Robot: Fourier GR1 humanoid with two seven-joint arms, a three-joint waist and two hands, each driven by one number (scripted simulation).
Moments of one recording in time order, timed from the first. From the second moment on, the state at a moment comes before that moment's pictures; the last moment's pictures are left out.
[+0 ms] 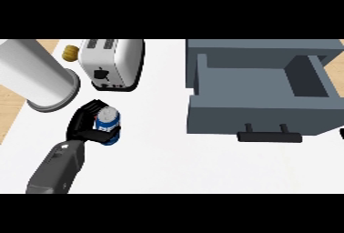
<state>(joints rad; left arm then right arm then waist) -0.57 0.20 0.31 -0.34 -0.03 -0.21 -0.68 0.29 -0.03 -0.27 -2.17 -0.11 0.20 0.09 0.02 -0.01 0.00</state>
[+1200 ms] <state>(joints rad) -0.51 0.00 -0.04 -1.36 0.01 0.17 0.06 0.30 -0.02 -0.30 -2.19 -0.13 0.23 0.09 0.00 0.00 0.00</state>
